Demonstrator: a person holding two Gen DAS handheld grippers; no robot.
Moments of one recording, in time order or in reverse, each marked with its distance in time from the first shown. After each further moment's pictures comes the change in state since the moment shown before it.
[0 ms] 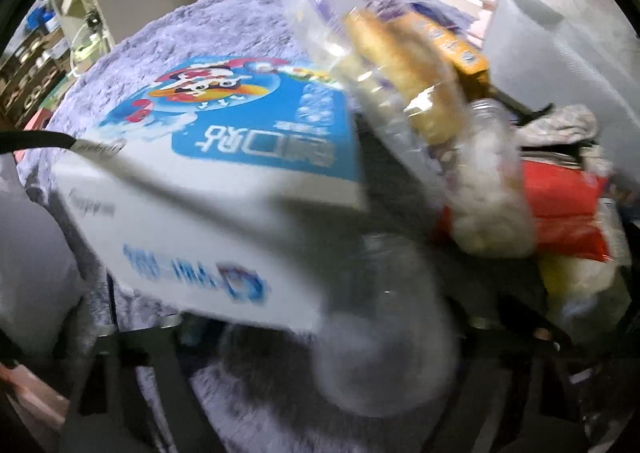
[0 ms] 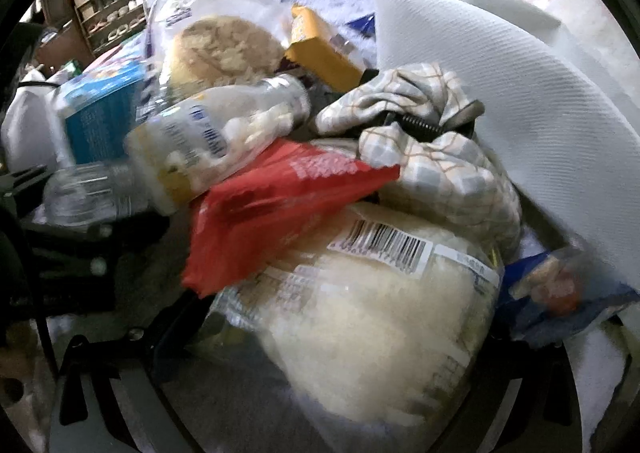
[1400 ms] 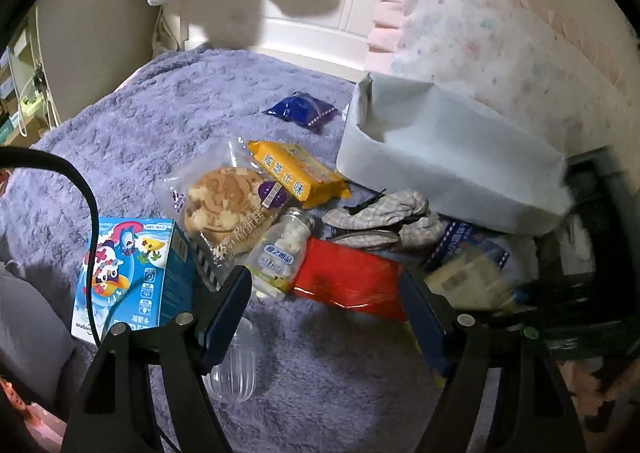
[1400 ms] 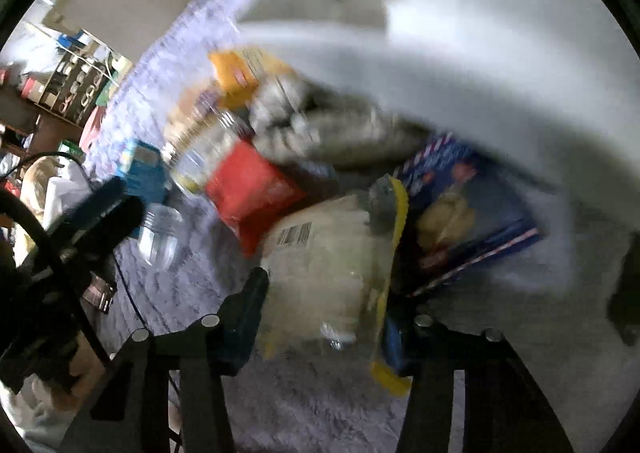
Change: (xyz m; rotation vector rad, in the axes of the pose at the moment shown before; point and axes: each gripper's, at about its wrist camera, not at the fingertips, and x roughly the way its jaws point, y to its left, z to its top) left arm -0.080 -0.030 0.026 0.091 -0.184 -0.293; right arm -0.070 -0.057 0.014 0.398 0.144 0.152
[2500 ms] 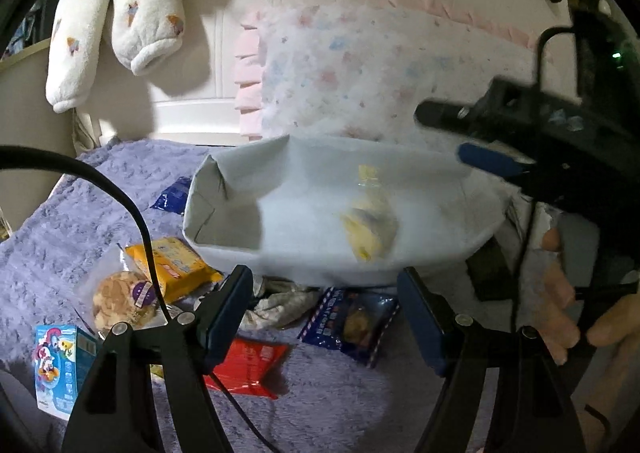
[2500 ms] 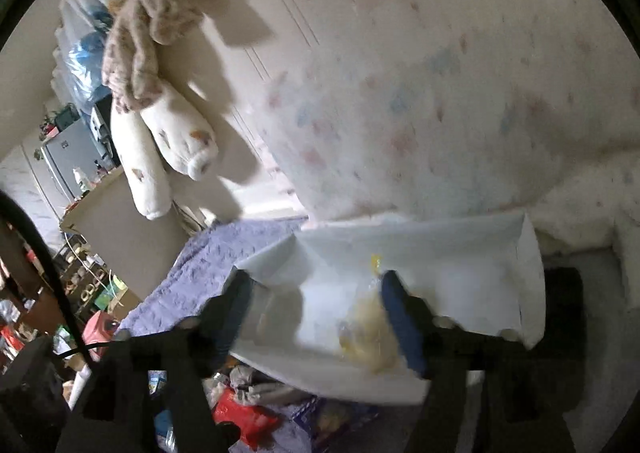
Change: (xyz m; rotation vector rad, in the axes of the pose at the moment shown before) left arm -0.001 -0.117 0.021 0.255 -0.170 -0.117; right arm -0.139 -0.075 -0.014 0.227 -0.826 -0.043
